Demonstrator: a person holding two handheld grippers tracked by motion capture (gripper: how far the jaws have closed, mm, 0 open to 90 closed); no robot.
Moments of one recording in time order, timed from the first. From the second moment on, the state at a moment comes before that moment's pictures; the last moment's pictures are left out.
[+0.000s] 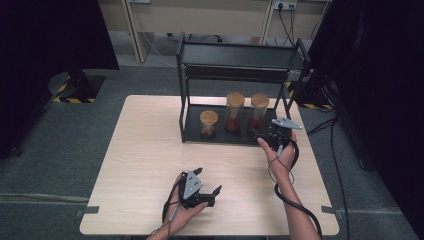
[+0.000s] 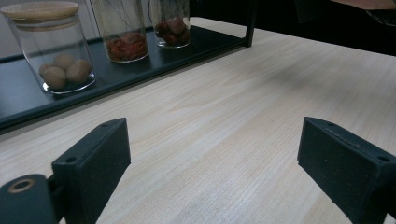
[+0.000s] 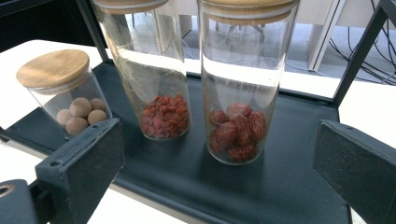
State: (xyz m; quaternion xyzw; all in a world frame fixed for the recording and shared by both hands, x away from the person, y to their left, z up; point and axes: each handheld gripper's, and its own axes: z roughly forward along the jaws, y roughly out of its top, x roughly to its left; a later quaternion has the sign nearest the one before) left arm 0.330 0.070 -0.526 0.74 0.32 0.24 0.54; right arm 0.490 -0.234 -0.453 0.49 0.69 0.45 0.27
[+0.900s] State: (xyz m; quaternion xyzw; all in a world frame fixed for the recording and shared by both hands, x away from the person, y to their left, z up) left arm 0.330 0.070 -0.525 0.74 0.32 0.24 0.53; right arm 0.465 -0.240 -0.462 0.49 0.70 0.45 0.27
